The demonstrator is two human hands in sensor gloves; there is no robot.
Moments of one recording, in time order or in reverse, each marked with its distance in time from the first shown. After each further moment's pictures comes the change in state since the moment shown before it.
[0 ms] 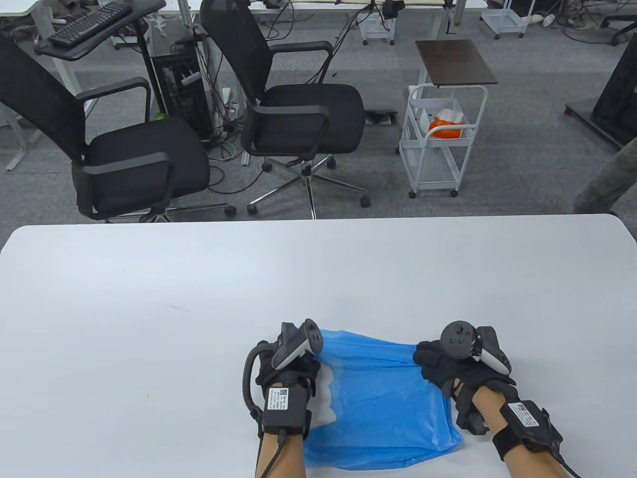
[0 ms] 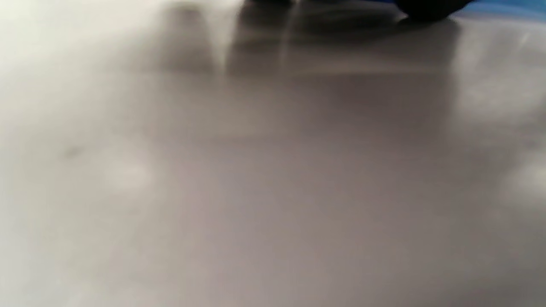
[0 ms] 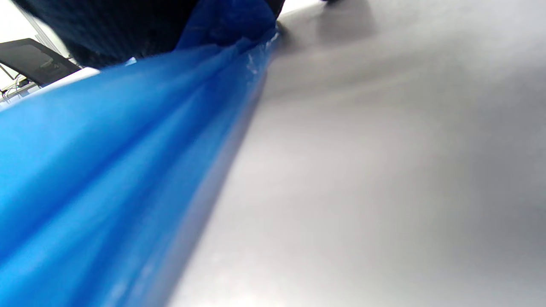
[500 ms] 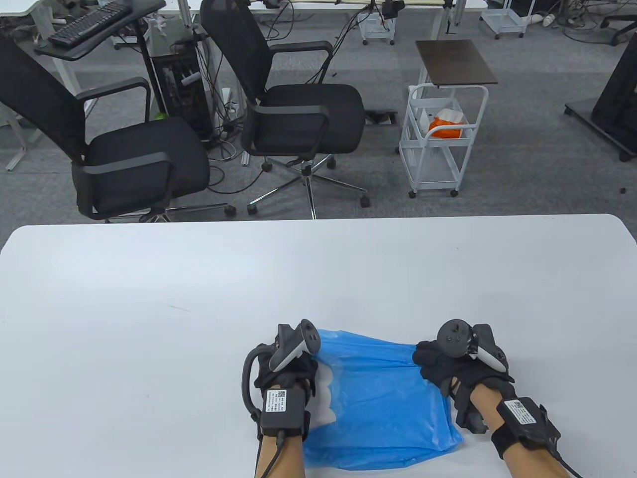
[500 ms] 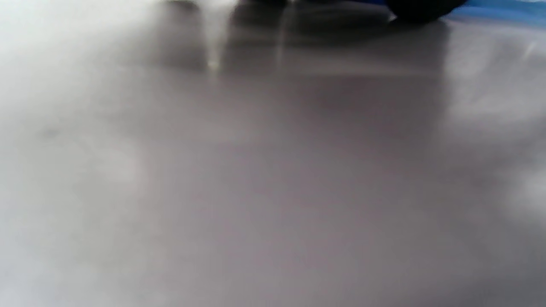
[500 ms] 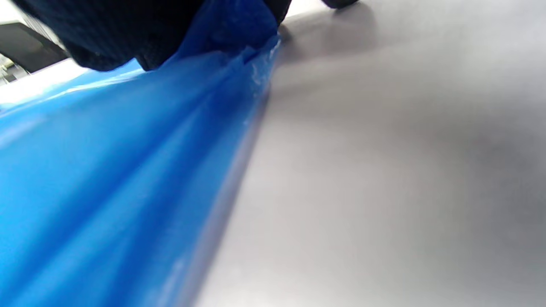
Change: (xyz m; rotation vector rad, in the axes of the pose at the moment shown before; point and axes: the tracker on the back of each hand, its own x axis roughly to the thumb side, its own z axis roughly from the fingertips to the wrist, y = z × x) left_hand 0.002 -0.001 0.001 -0.004 0.018 0.022; right_hand 0.009 -0.006 -0.002 0.055 0.043 0.067
